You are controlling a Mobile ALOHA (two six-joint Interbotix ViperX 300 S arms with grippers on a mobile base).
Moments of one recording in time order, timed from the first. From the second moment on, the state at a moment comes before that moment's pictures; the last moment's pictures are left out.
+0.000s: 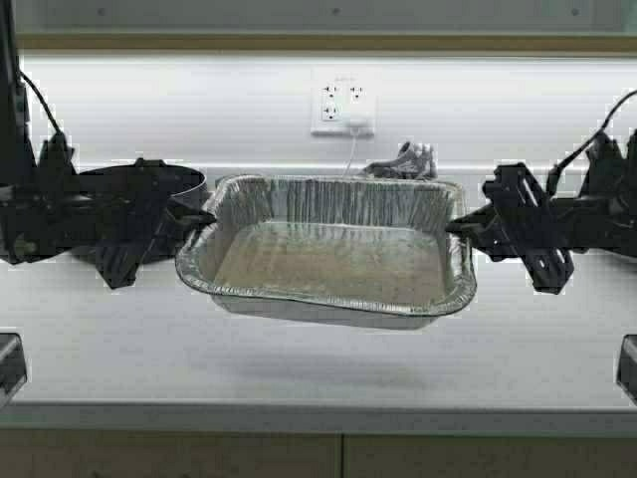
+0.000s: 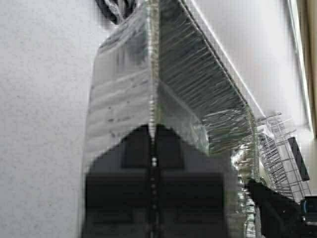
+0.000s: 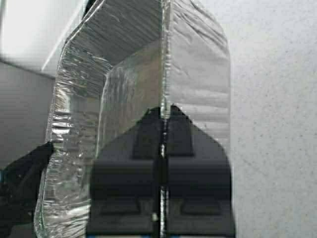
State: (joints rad) left arm -0.18 0.64 0.91 0.59 -1.45 -1.06; right arm 0.06 0.62 0.95 -0.74 -1.36 1.07
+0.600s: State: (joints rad) left arm -0.18 0.20 1.18 0.62 -1.41 -1.09; right arm 0.05 0.17 1.16 -0.83 -1.25 1.21
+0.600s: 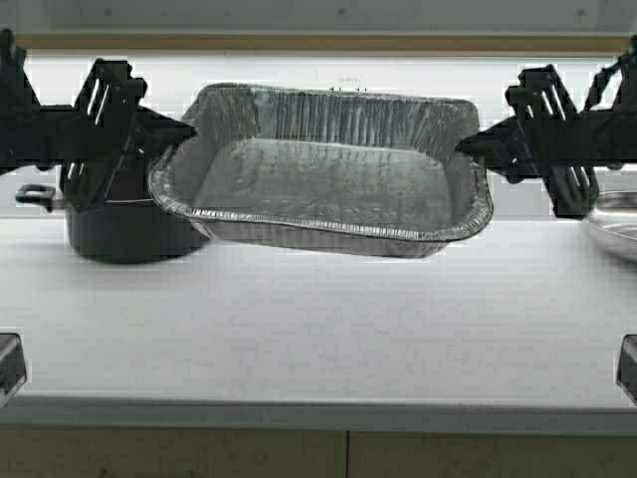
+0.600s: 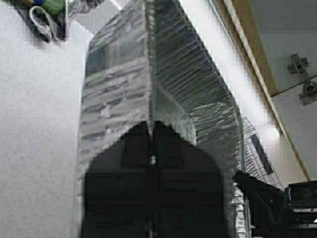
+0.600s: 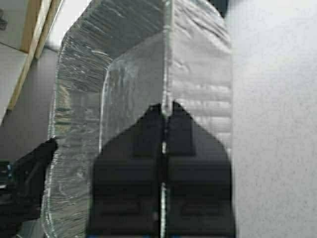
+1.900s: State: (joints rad) left arm -0.18 -0.19 0.75 0.75 -0.87 -1.62; right arm -0.01 -0.18 0.74 -1.12 -1.04 1.94
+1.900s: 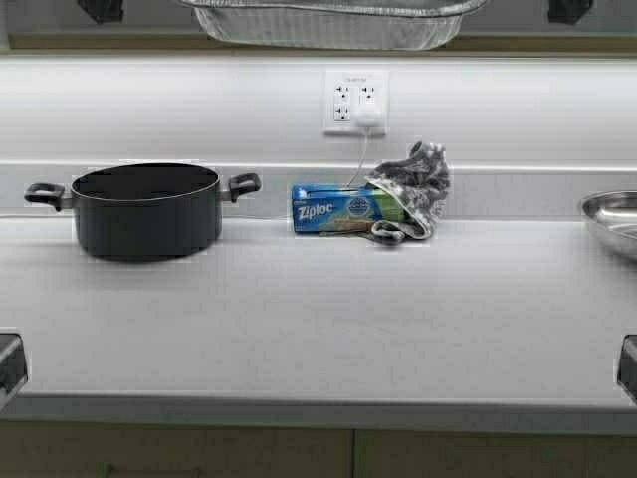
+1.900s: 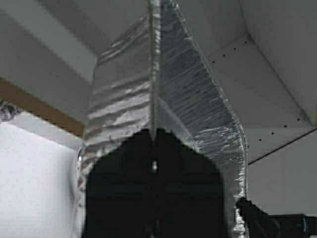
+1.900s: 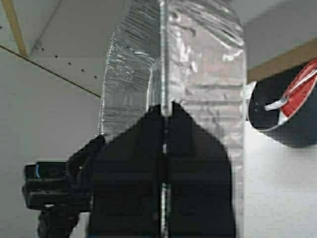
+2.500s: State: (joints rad) left arm -0.20 0.08 0.31 0.78 -0.69 -1.77; right arm -0.04 0.09 0.30 -1.15 -1.00 2.26
